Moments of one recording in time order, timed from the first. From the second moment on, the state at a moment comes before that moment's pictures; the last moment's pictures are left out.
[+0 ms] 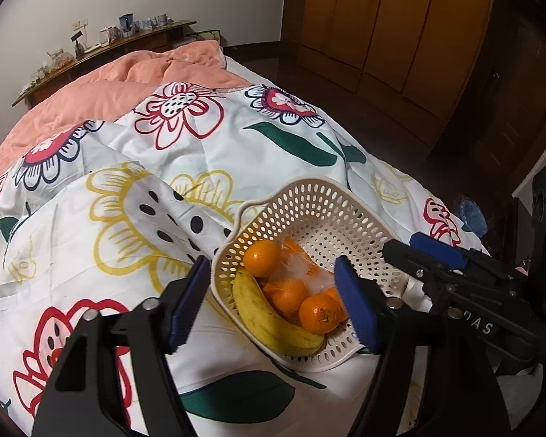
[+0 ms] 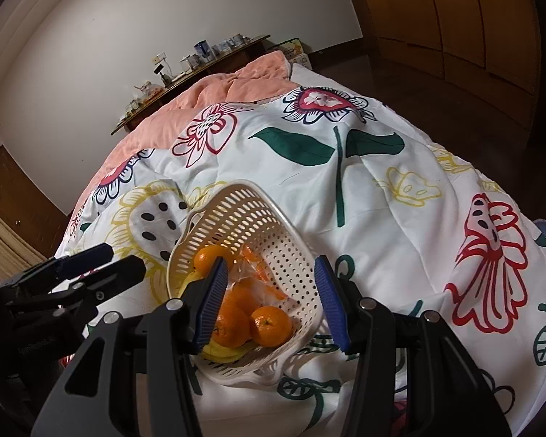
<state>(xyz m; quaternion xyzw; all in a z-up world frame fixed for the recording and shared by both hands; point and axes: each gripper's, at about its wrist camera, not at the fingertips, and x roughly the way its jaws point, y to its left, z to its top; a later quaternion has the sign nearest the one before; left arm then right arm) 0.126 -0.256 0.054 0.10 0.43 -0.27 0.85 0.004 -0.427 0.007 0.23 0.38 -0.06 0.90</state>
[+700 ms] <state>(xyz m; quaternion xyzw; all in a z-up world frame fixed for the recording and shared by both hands) 0.125 -0.224 0.058 0.09 0.43 -0.23 0.87 0.012 -0.405 0.011 0.21 0.39 -0.05 0.90</state>
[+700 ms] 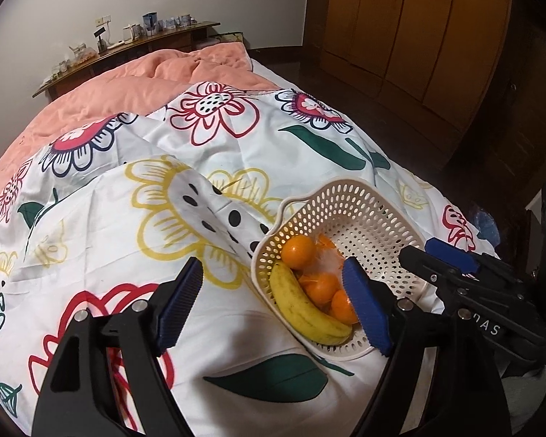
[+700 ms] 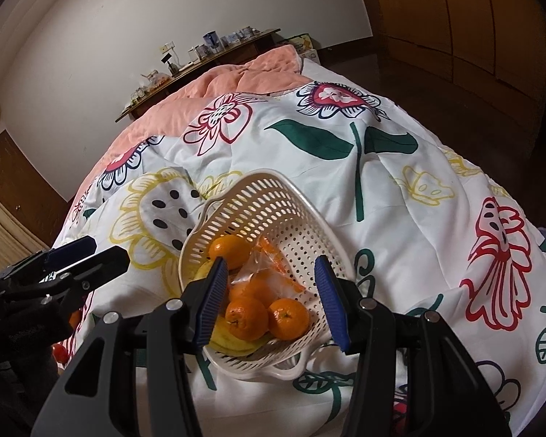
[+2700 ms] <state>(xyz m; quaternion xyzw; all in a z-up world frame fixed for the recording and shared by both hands) 0.099 -0.044 0.029 -0.02 0.47 -0.15 0.87 0.020 -0.259 0.036 0.10 0.42 0.10 0.90</state>
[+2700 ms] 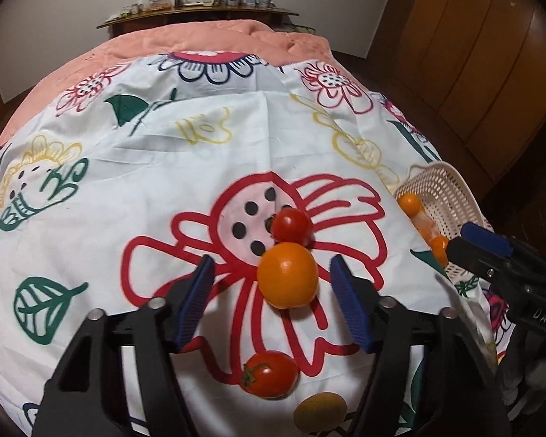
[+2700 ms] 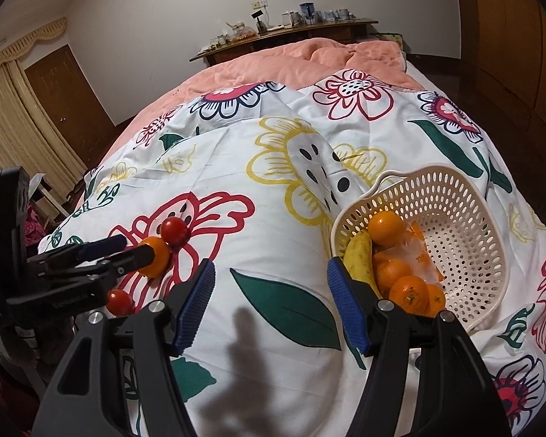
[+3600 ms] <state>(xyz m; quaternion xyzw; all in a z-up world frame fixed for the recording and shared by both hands) 0.088 -0.010 0.054 -0.01 0.42 -0.12 0.90 0.065 -0.186 0.034 -0.01 0.47 0.18 0.86</state>
